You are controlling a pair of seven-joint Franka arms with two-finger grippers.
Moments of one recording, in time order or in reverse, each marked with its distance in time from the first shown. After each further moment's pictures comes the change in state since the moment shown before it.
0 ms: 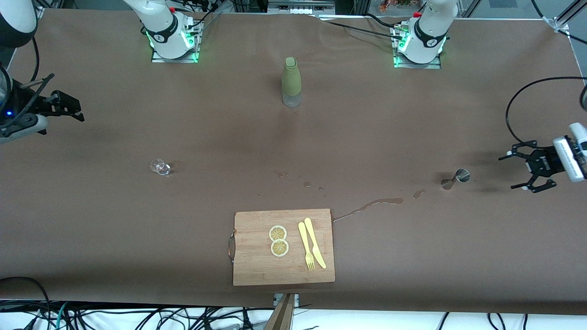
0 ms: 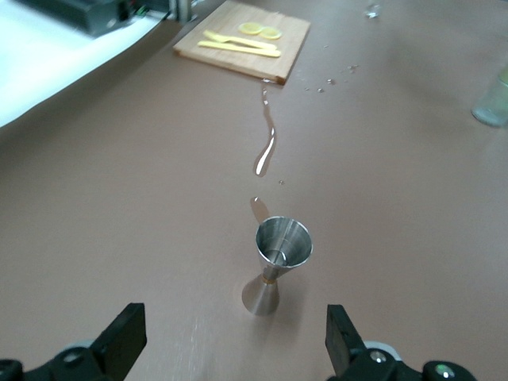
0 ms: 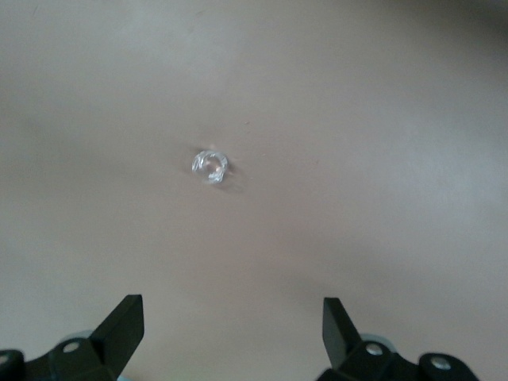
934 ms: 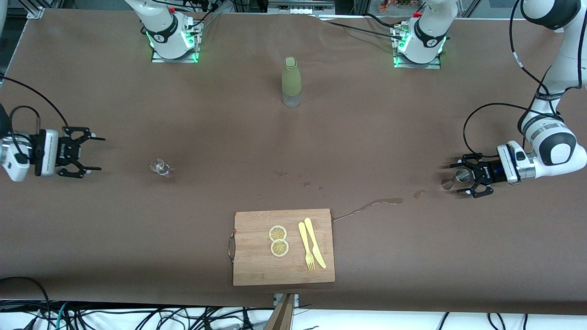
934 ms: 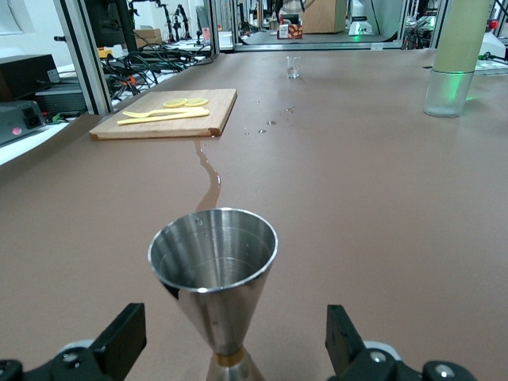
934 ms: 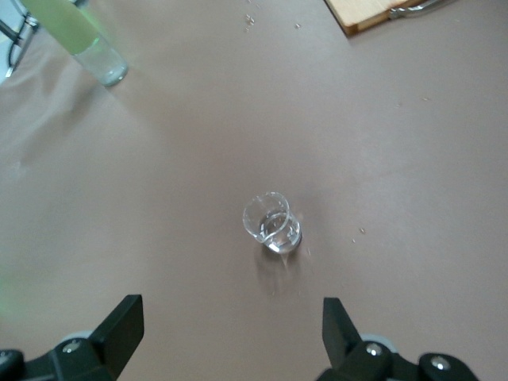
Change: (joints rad) left arm -0.046 0.251 -0.013 0.004 -0.221 -0.068 0.471; right arm -0.283 0.460 -0.024 0.003 0.585 0.000 -1.323
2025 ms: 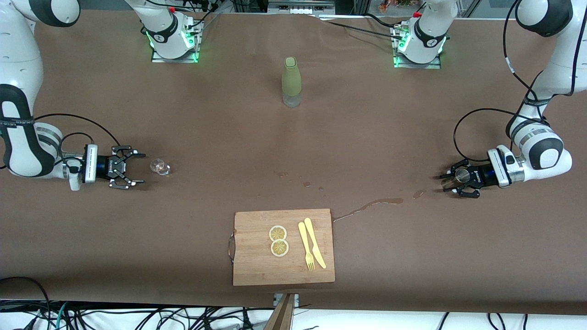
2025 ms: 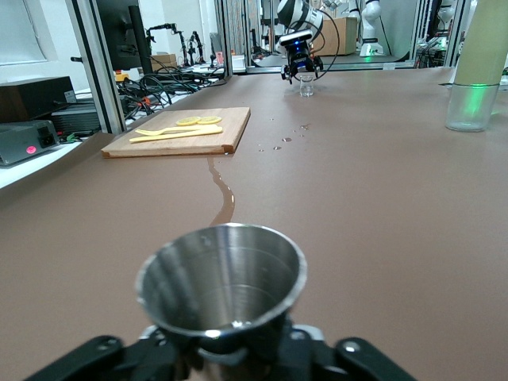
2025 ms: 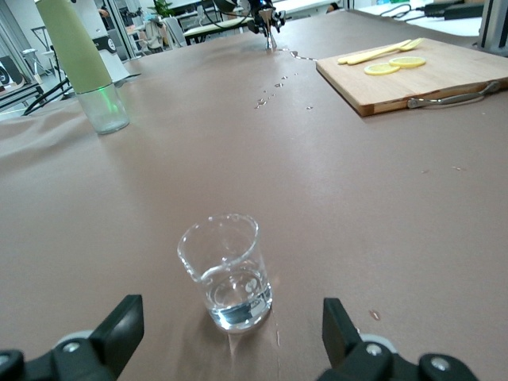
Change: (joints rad) left arm -0.031 0.043 0.000 0.009 -0.092 -0.002 0.038; right arm -0.017 0.316 0.002 0.013 0.369 -0.014 -0.473
